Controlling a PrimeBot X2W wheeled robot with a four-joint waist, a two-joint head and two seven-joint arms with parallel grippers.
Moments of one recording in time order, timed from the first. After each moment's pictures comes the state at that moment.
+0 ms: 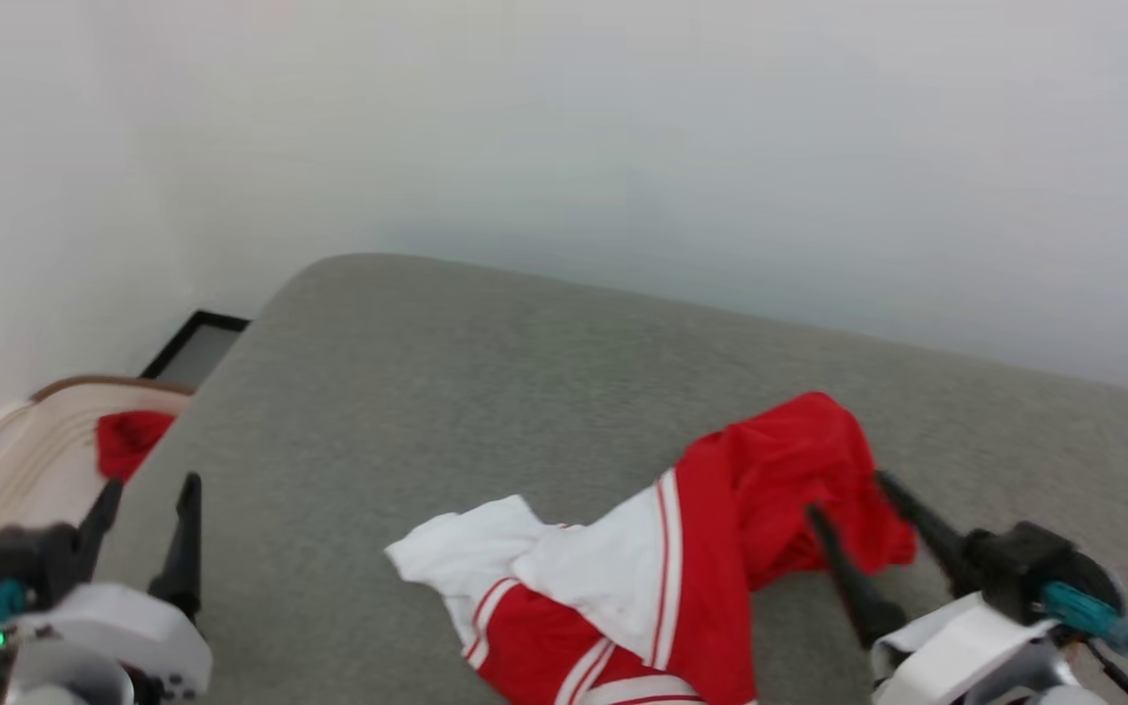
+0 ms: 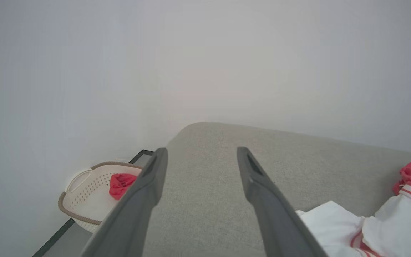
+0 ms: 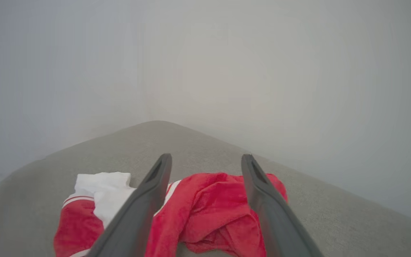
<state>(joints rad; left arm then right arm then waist) -0.20 0.69 -0.44 0.27 -0.83 0.19 -0.26 -0.11 -0.29 0.33 0.10 0.36 0.13 -0.12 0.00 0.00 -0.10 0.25</state>
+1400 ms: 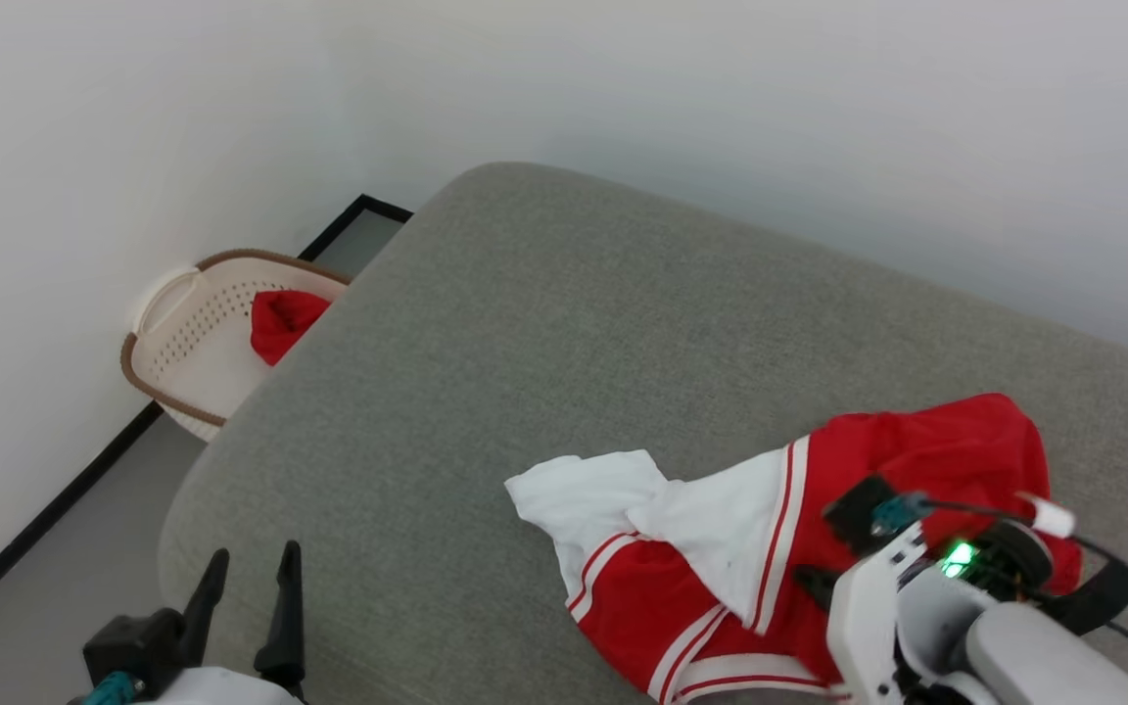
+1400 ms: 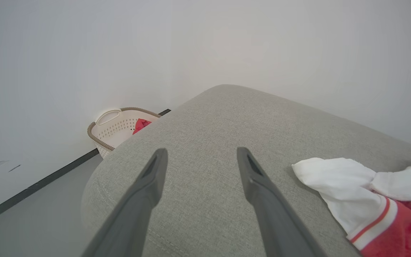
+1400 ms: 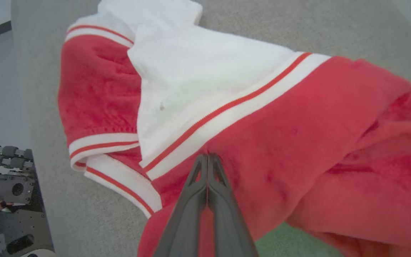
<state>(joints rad) -0.03 0.25 -0.06 0.32 -0.43 -0.05 -0.26 -0.43 -0.41 0.75 0.38 0.53 0.13 0.41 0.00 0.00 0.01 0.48</state>
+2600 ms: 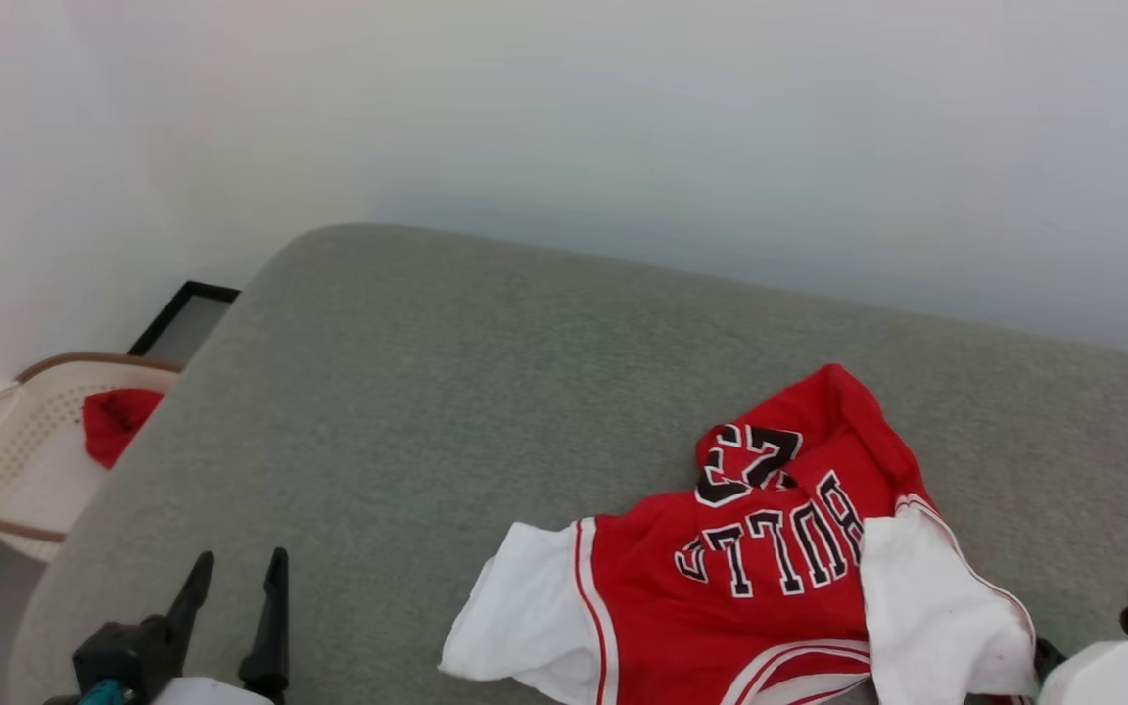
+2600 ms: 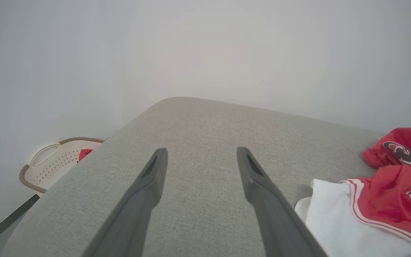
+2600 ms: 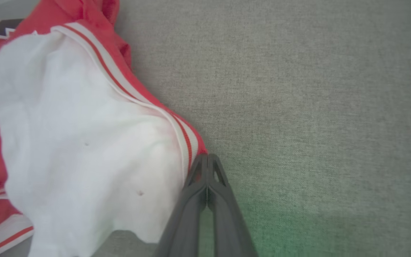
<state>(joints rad) -0.02 0.23 0.01 0.32 -0.32 -0.12 -0.26 -0.08 -0.17 -0.17 0.44 0.30 0.13 0.31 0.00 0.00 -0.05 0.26</state>
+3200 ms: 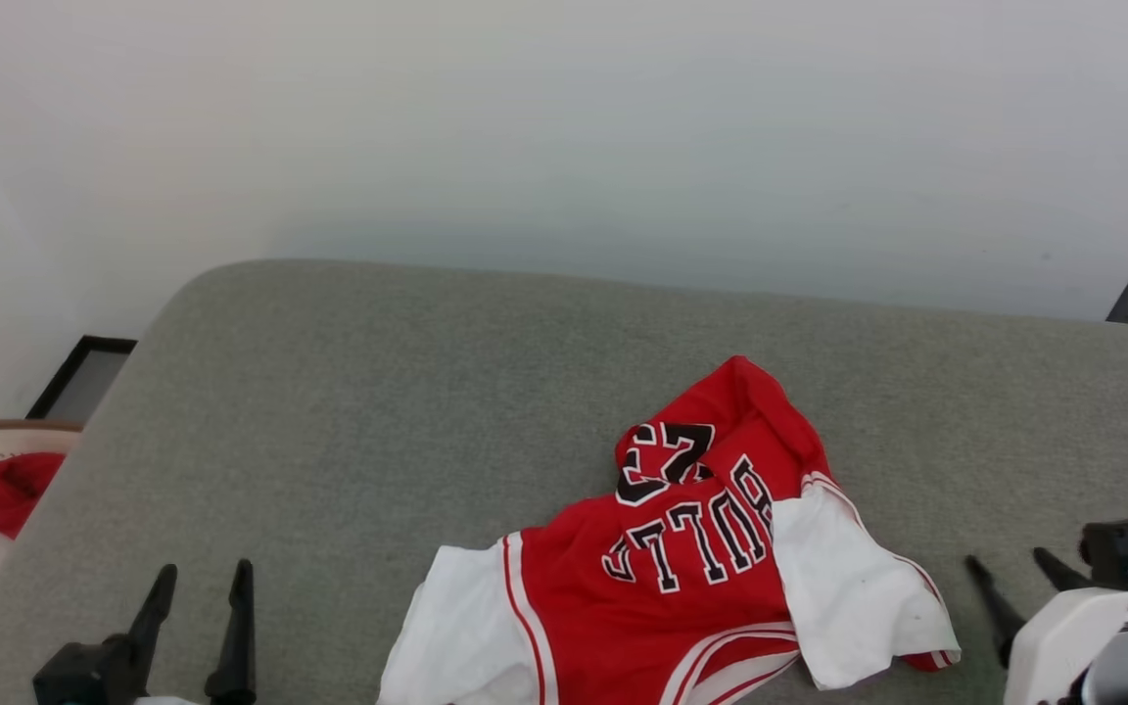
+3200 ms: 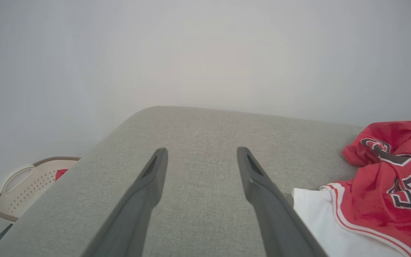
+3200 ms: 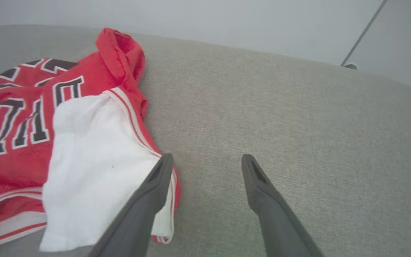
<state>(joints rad) 0.03 0.25 0.07 0.28 -0.29 -0.12 -0.26 -0.11 -0.29 0.04 0.30 0.29 0.13 0.24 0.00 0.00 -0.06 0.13</state>
